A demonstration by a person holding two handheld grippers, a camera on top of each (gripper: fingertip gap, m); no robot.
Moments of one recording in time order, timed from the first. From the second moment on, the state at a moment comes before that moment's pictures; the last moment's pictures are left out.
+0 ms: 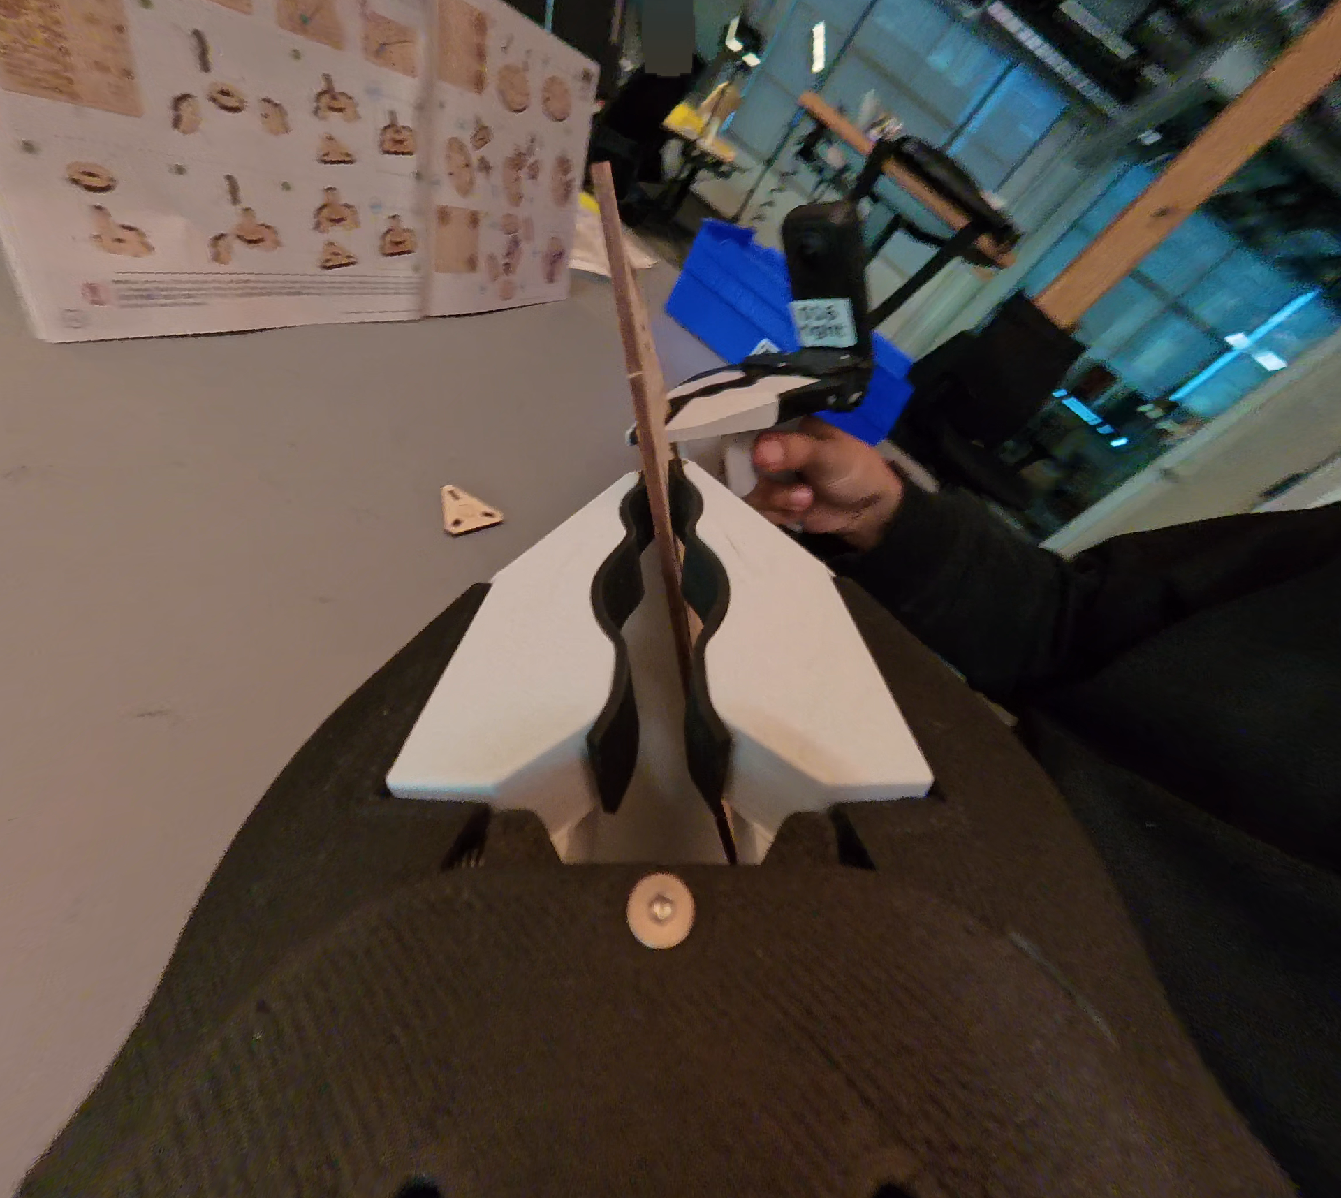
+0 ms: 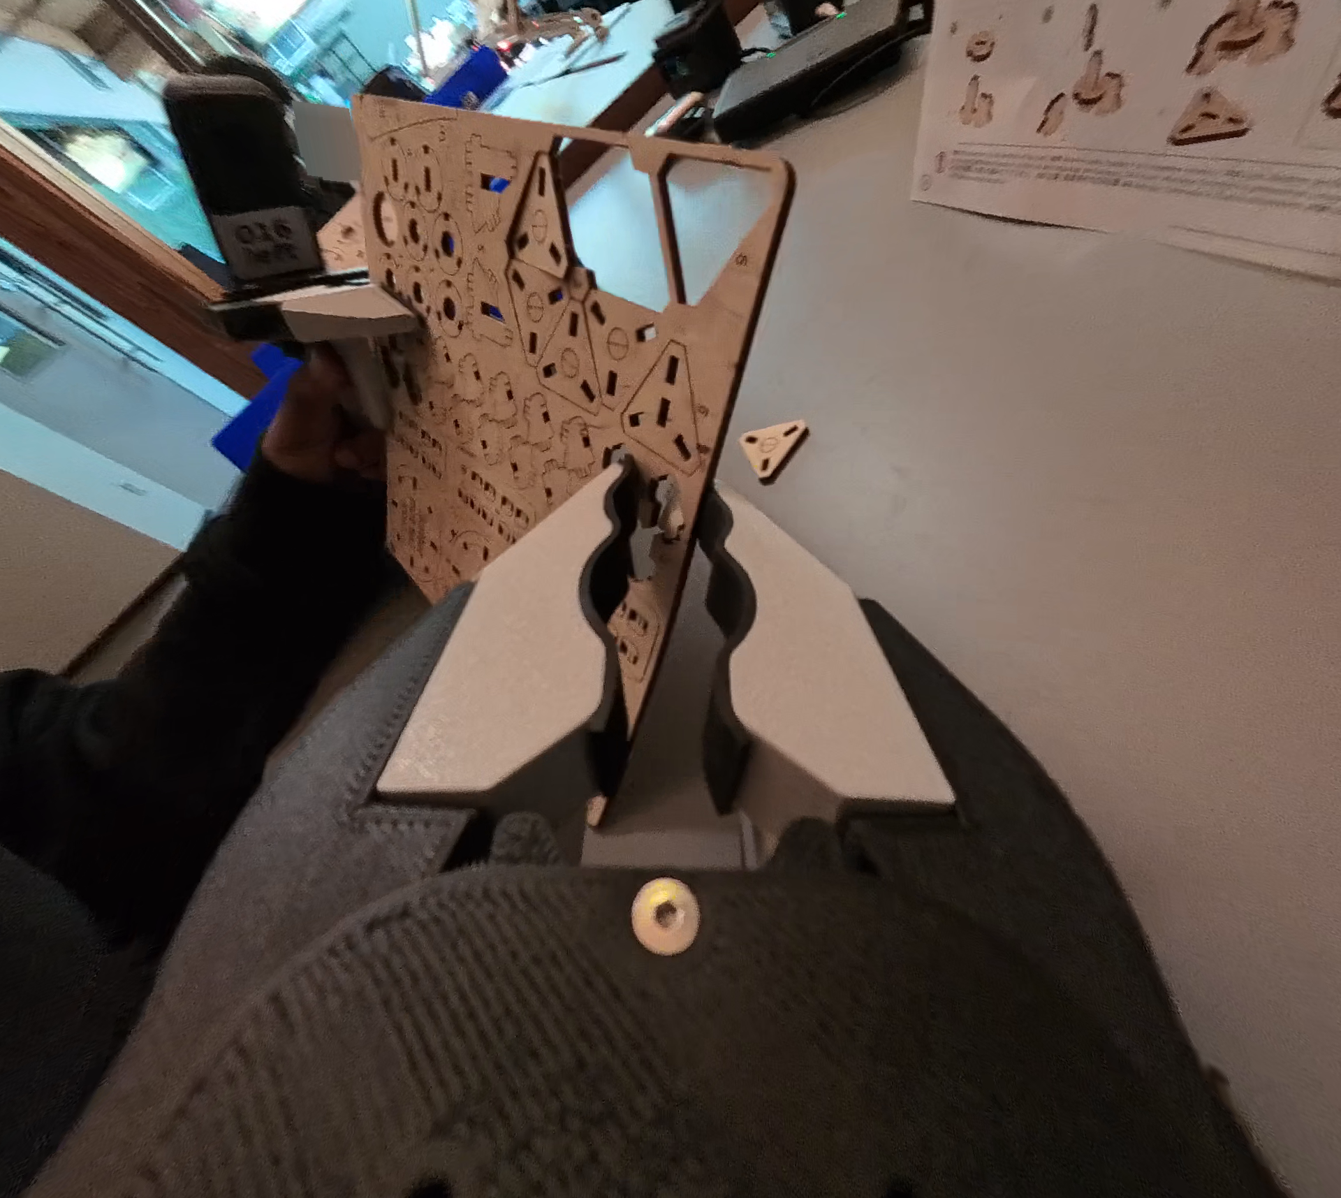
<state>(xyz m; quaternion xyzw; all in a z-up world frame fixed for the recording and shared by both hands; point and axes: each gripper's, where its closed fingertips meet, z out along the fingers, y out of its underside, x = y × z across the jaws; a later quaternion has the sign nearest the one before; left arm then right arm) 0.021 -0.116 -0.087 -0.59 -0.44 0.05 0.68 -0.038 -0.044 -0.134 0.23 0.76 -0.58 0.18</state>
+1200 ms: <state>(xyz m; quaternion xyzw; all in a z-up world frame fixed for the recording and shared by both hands) 0.025 -0.124 -0.082 -0.58 -0.42 0.05 0.69 -0.043 -0.036 -0.121 0.24 0.72 -0.62 0.20</state>
